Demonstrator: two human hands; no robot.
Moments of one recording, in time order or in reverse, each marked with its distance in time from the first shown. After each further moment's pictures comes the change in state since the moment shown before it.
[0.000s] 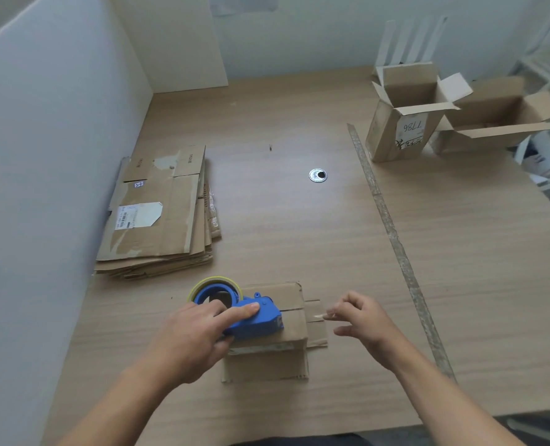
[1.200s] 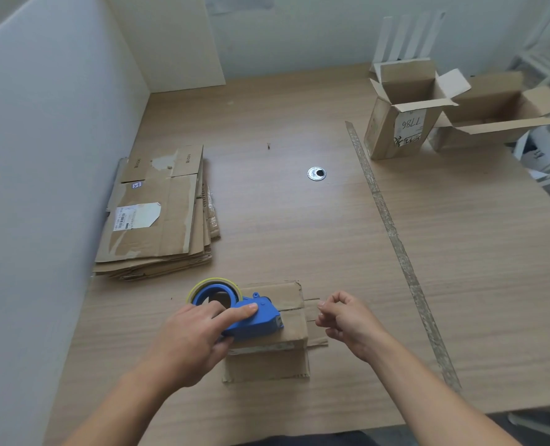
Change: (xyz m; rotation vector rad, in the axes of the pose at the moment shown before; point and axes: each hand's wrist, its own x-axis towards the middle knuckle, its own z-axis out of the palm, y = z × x) left_hand -0.001 0.003 -0.002 0.007 -0.004 -0.005; right_hand 0.011 -0.003 0.027 0.075 0.087 0.263
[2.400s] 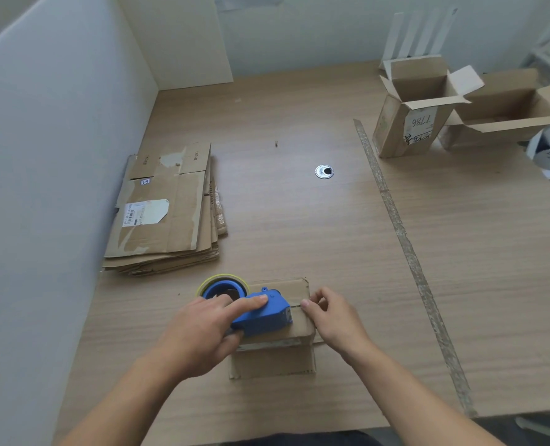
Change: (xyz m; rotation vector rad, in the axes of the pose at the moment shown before) left_hand 0.008 0.002 -0.009 -0.099 -0.137 -0.060; right_hand -0.008 0.005 0.033 -0.557 0.130 -0.336
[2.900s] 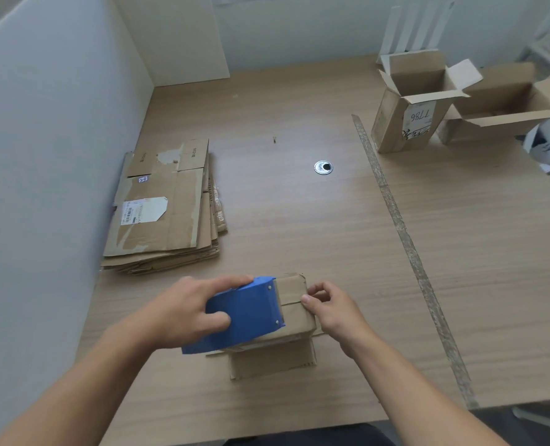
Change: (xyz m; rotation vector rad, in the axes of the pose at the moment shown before) left_hand 0.008 -0.013 -0.055 -0.344 -0.266 -0.207; right_hand 0.010 0.008 0.011 0.299 -0.041 0.039
